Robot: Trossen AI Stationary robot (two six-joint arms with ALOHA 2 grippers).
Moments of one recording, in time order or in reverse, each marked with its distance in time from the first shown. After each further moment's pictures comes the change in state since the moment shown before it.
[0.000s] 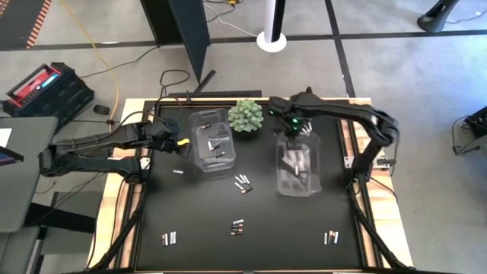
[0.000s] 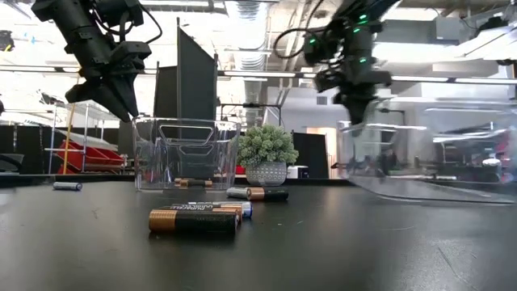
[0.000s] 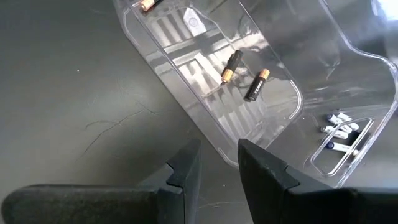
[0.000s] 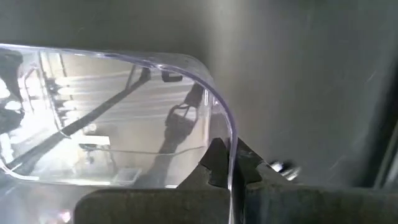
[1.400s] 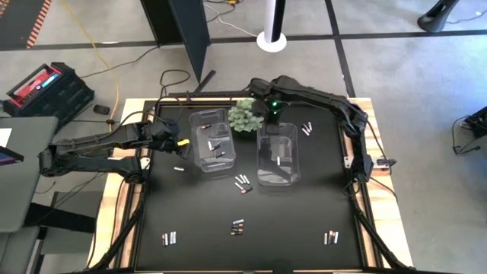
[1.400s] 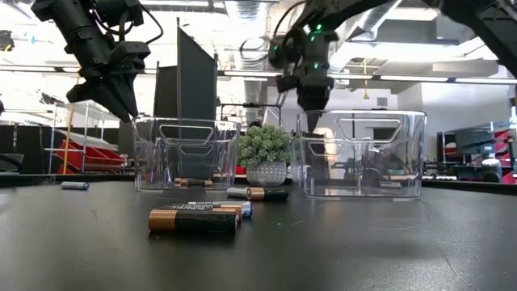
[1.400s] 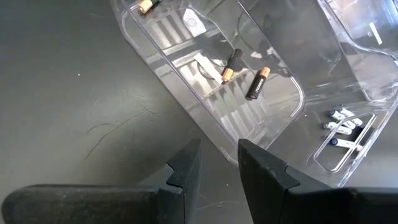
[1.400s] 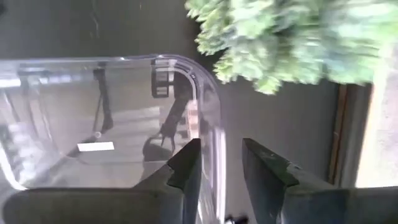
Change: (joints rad) left arm 0.000 0.000 0.000 -0.002 -0.001 0.036; right arm -0.058 0.287 0.472 -0.123 -0.042 0.019
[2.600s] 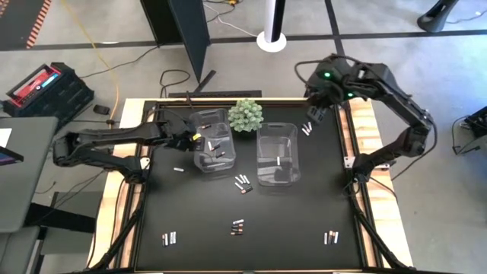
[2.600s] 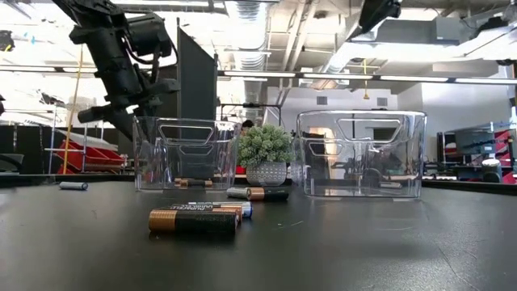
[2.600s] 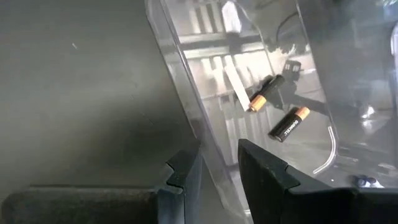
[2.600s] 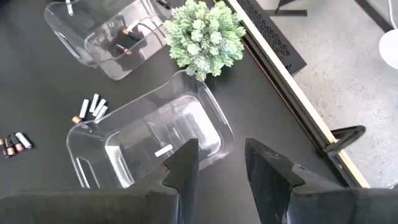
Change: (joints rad) left arm 0.032 0.287 0.000 0.162 -0.040 -0.285; right arm 0.018 -0.621 -0.018 -0.144 0.001 0.474
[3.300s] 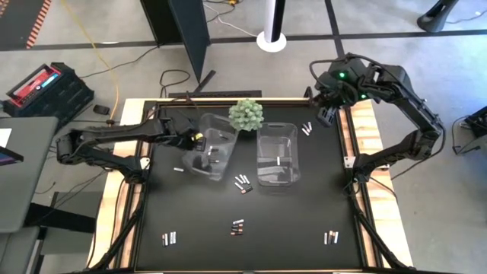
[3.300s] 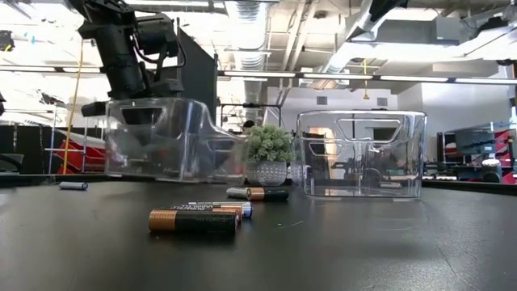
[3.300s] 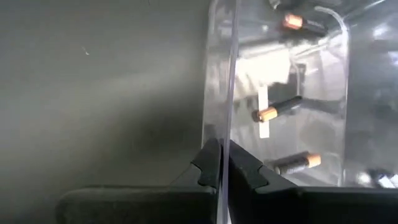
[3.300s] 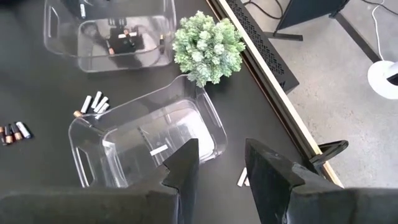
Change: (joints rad) left arm 0.002 0.050 0.088 -0.109 -0.013 0.052; right arm -0.002 -0.071 0.000 -0.005 0.002 -0.086
